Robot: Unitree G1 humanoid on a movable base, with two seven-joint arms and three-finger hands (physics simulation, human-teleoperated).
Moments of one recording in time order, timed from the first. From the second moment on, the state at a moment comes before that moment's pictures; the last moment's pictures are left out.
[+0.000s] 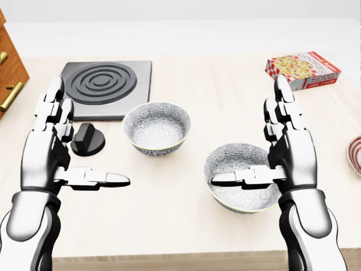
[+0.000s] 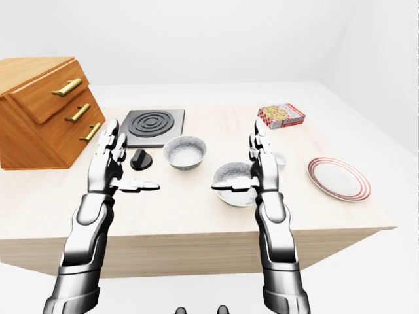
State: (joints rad) left arm -0.25 0.10 0.10 -0.11 0.01 0.09 -0.06; right arm -0.22 -0.08 -0.10 -0.14 0.08 0.09 0.06
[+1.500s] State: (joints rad) left arm -0.53 0.28 0.05 0.70 0.65 -0.09 0.10; right arm -0.22 -0.10 -0.11 -0.09 0.07 0.09 0.08
